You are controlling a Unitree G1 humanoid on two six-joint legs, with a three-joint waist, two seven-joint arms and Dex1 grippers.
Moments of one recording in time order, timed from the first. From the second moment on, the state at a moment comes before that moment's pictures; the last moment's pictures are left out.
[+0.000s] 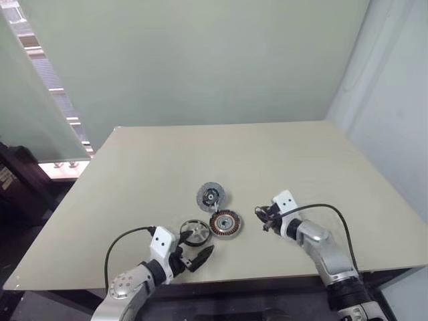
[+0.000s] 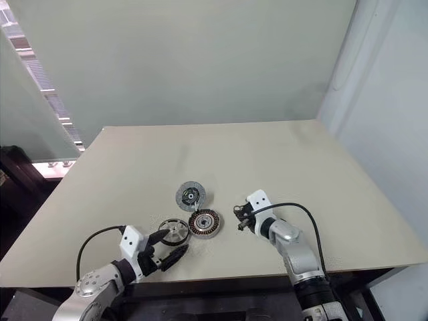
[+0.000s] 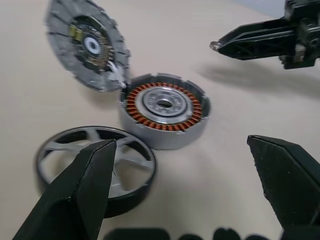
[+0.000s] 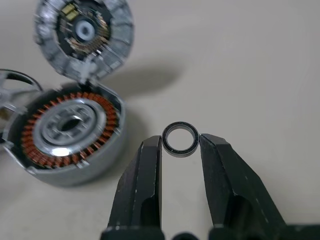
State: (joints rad) left arm 0.25 0.39 -0.03 -0.24 -0.35 0.26 -0.63; right arm -0.26 -0.22 0.16 0.14 0.10 0.32 0.55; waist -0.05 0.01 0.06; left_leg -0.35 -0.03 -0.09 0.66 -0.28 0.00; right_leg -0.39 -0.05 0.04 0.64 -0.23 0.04
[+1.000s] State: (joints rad) left arm 0.27 0.40 0.05 -0.25 -0.35 0.26 -0.62; right arm -0.37 -0.09 0.33 0.22 0.07 0.47 0.55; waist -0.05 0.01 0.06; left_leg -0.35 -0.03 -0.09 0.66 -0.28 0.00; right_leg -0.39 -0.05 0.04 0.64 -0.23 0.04
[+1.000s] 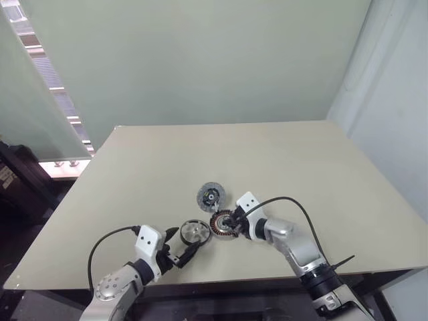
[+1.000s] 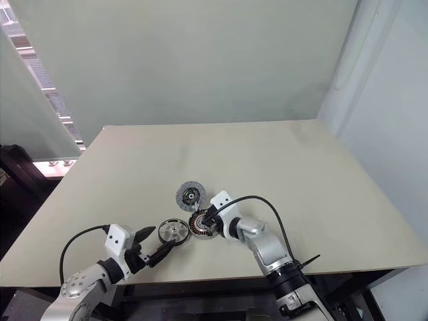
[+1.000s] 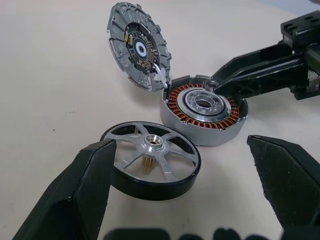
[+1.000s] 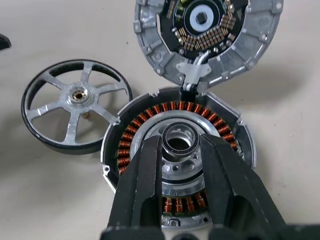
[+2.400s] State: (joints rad) left arm 0.27 0.40 0.05 -0.25 -0.35 0.26 -0.62; right arm -0.39 -0.05 0.34 0.31 0.01 0.42 0.53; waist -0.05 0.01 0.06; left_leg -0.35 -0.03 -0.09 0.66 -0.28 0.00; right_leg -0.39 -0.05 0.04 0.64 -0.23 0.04
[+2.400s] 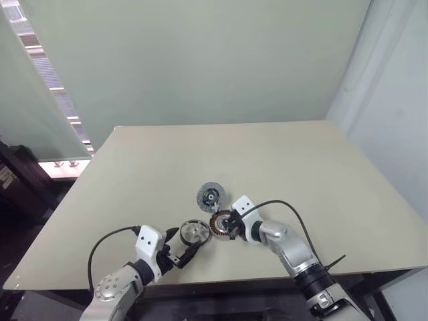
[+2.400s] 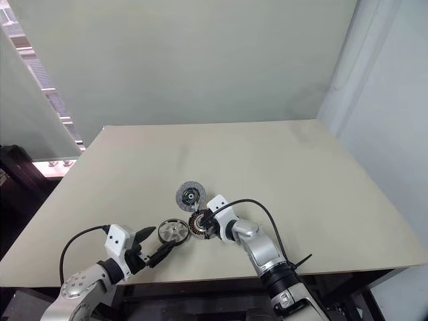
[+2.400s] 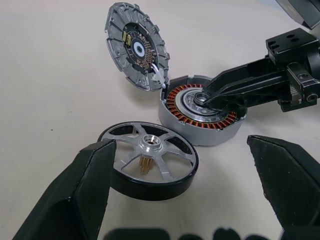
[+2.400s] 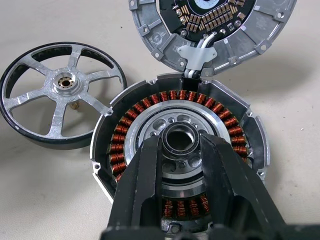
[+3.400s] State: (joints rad) left arm 0.27 0.40 0.05 -0.25 -0.35 0.25 -0.62; right arm -0.39 -0.04 0.36 0.32 -0.01 0.41 0.54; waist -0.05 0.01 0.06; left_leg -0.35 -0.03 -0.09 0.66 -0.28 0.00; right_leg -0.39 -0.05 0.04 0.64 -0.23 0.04
